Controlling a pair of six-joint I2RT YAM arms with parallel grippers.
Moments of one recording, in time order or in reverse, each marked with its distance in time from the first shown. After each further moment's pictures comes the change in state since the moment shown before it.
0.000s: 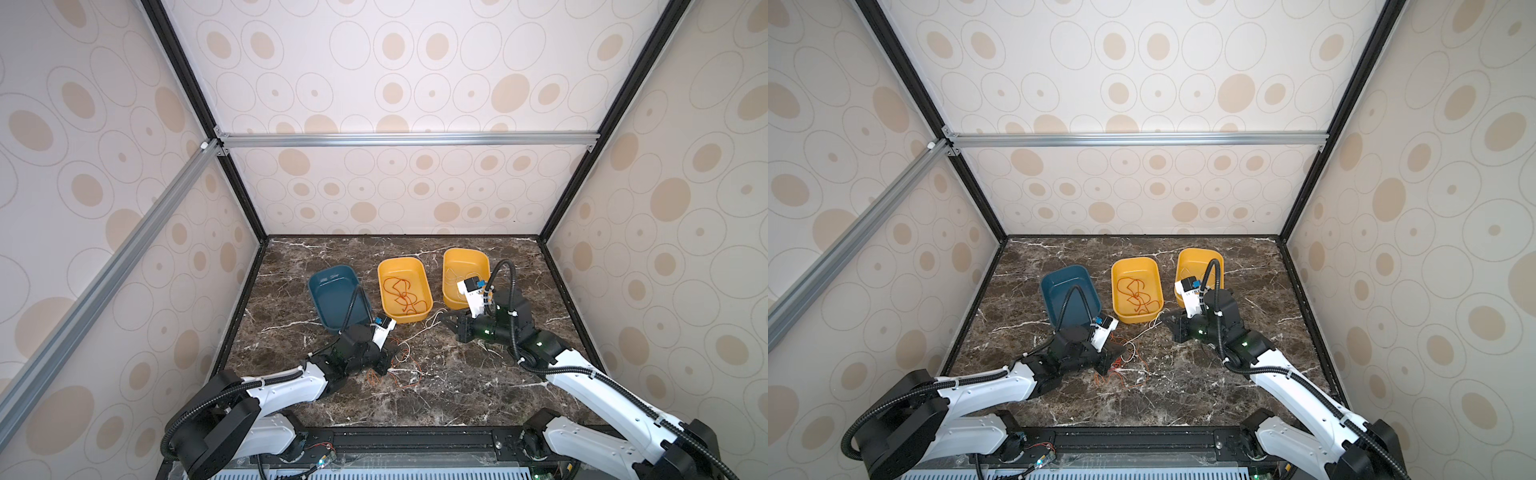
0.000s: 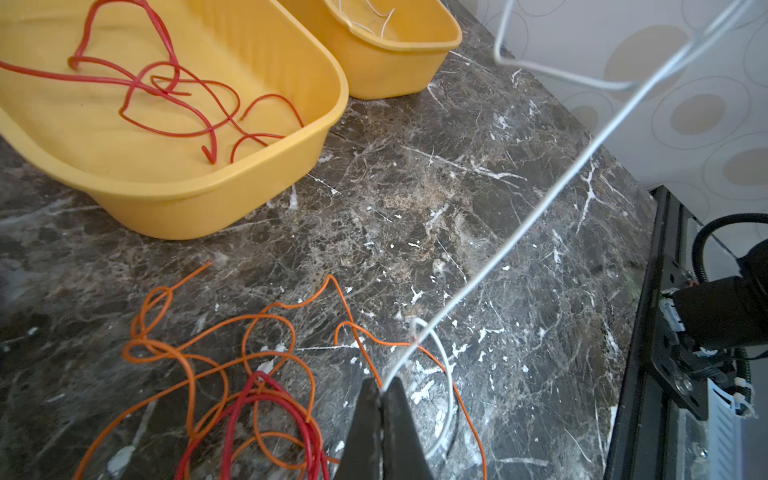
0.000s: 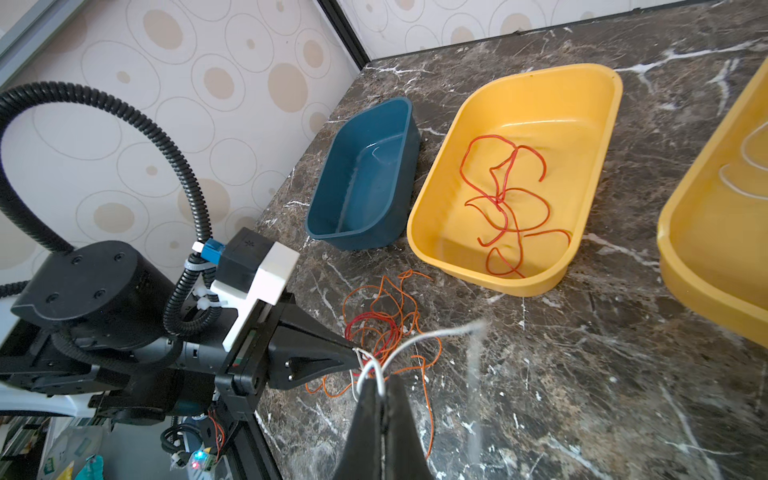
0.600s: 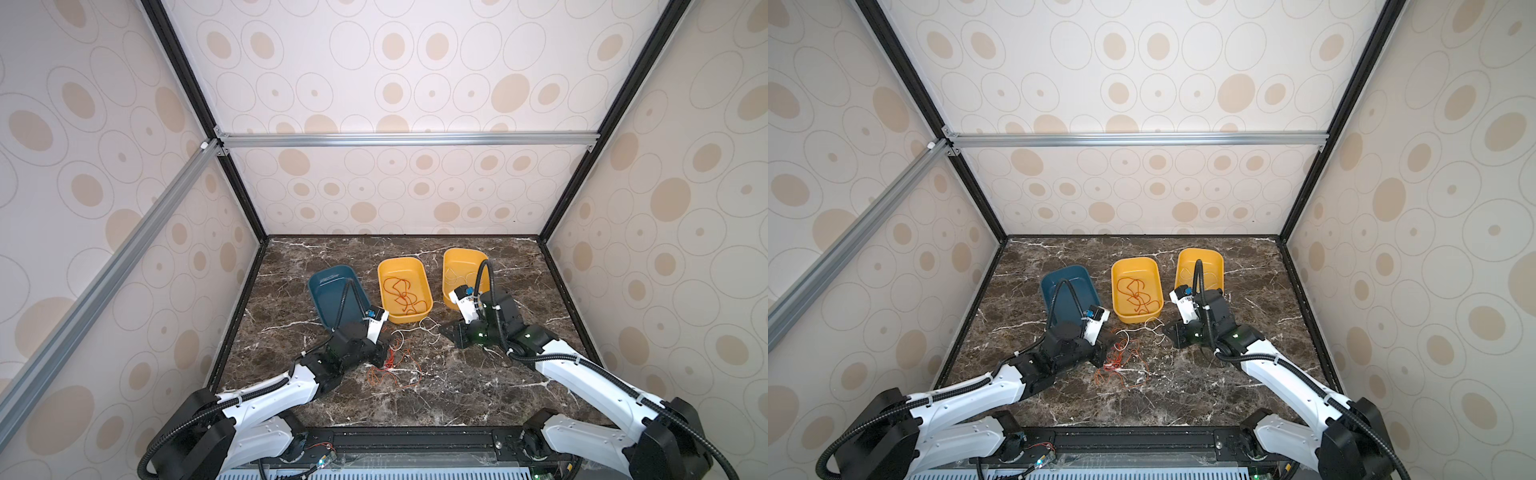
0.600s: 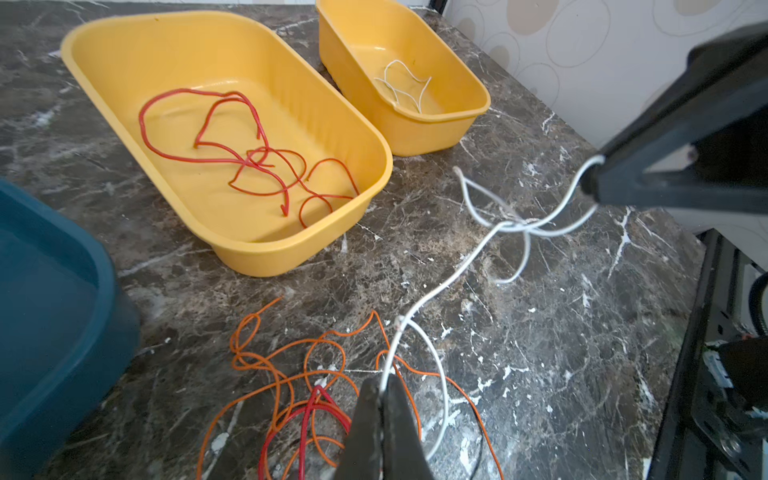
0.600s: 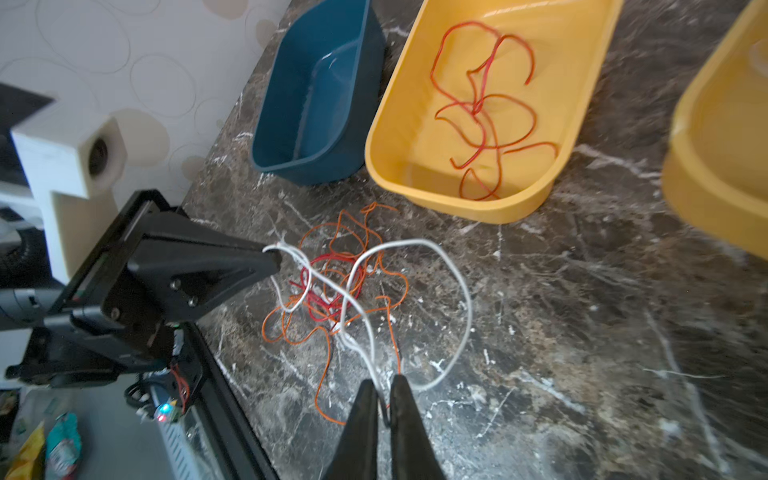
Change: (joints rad) left arm 0.000 -0.132 0.050 -0.121 -0.135 0.012; right arm -0.003 0.148 0.013 -0.114 -0.089 -0.074
